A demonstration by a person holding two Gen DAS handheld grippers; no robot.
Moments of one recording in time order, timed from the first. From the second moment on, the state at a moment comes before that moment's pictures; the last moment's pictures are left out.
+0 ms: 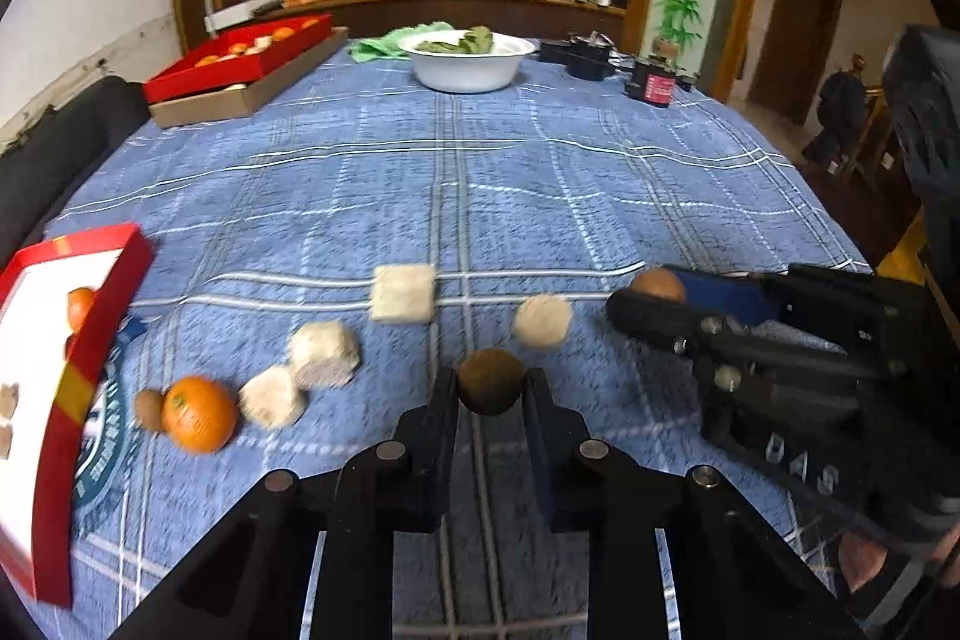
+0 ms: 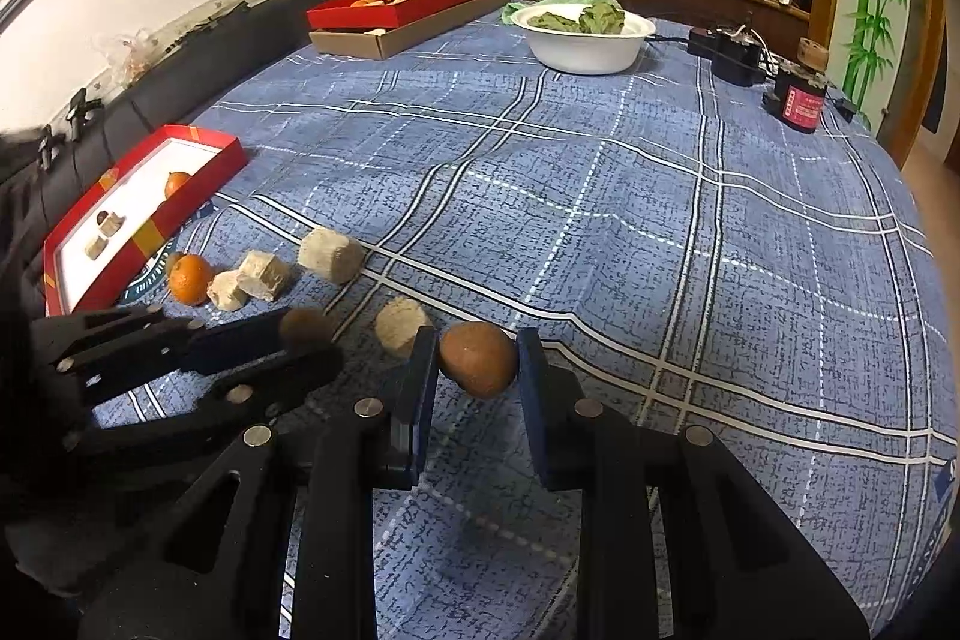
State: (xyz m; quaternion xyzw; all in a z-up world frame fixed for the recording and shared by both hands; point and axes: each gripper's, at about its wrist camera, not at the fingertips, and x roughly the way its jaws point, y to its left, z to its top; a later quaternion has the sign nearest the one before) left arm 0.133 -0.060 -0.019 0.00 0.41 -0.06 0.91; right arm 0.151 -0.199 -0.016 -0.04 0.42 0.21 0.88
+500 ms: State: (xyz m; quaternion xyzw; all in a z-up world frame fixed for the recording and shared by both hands) left arm 0.119 -0.018 -0.016 -0.05 0.38 0.06 0.92; right arm 0.139 -0.188 -0.011 -0.07 0.39 0.22 0.89
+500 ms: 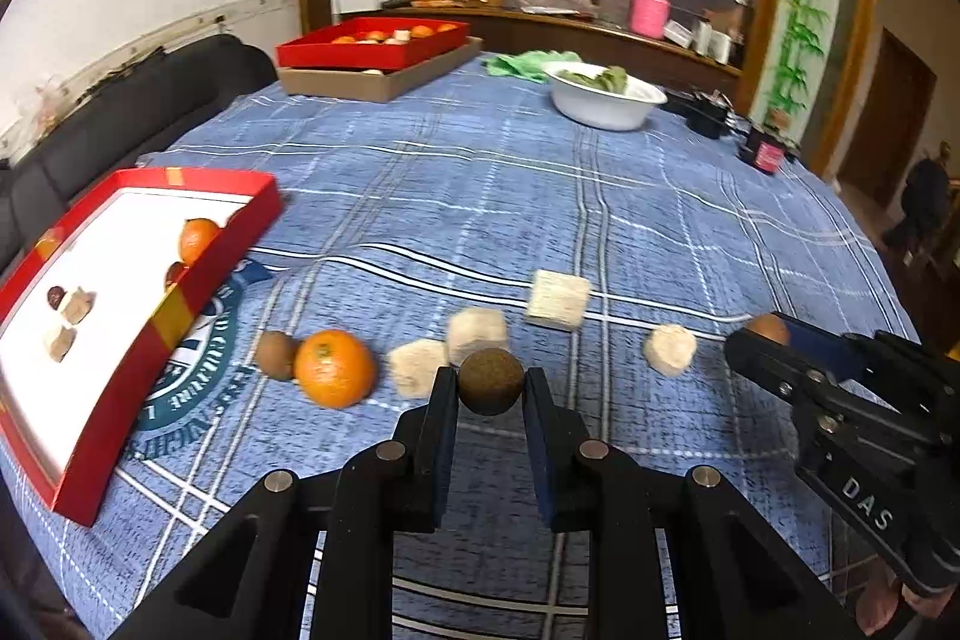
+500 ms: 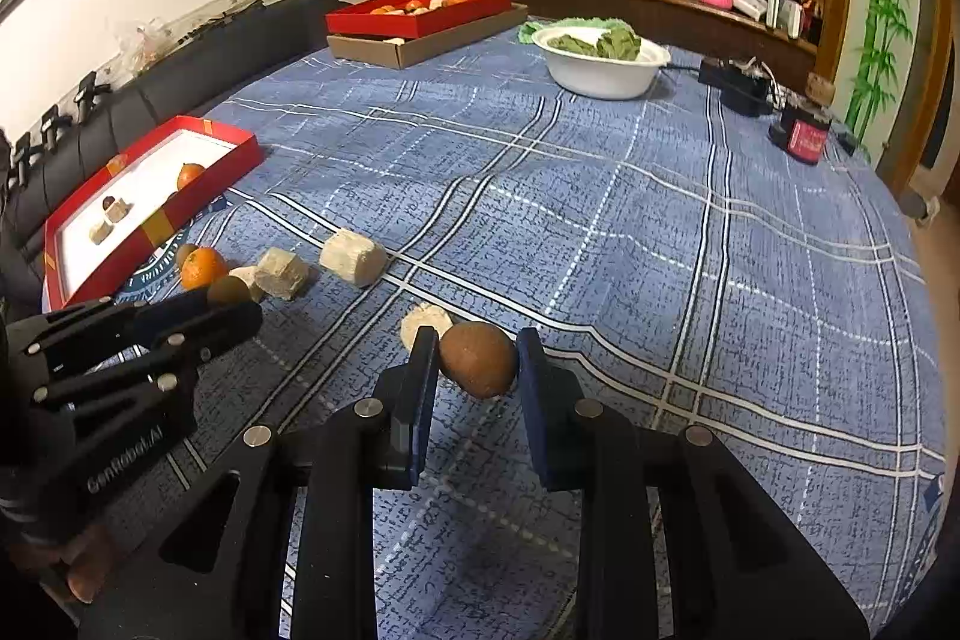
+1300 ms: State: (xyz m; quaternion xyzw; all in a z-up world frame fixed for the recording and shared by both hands) left arm 0.114 -0.005 -0.016 -0.07 0.38 0.10 0.92; right arm 0.128 -0.178 -0.005 -0.10 0.35 0.22 0.91
